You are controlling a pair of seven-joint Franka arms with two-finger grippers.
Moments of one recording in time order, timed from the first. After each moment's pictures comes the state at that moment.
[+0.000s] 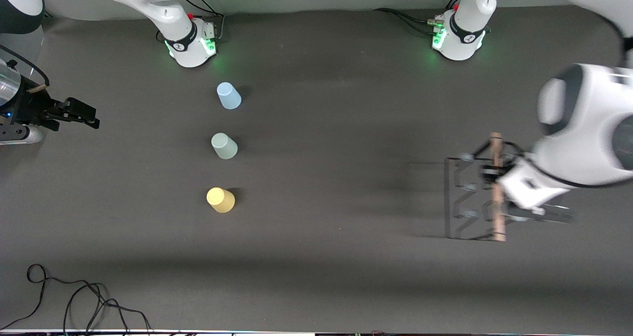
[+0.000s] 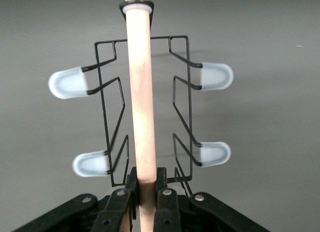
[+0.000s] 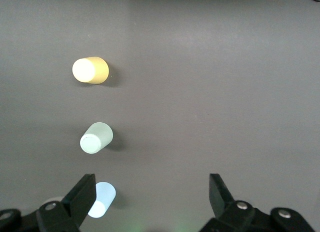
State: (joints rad) left arm -0.22 0.40 -0.06 -1.36 0.00 1.63 -0.17; right arm 0.06 -0.04 -0.08 -1.69 -0.01 1.59 -0.03
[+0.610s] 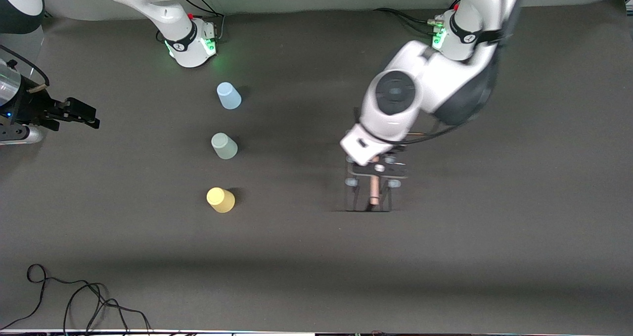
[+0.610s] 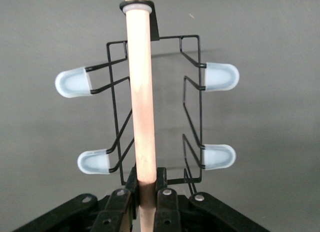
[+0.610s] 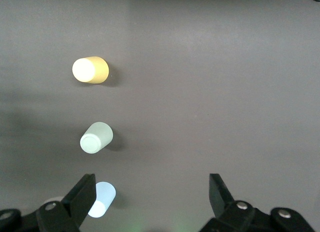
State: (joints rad) left arm -0.61 0.48 -0.06 -1.45 -0.01 1.84 -0.59; right arm 0.06 -0.04 -0.08 -1.69 -0.01 1.59 -0.03
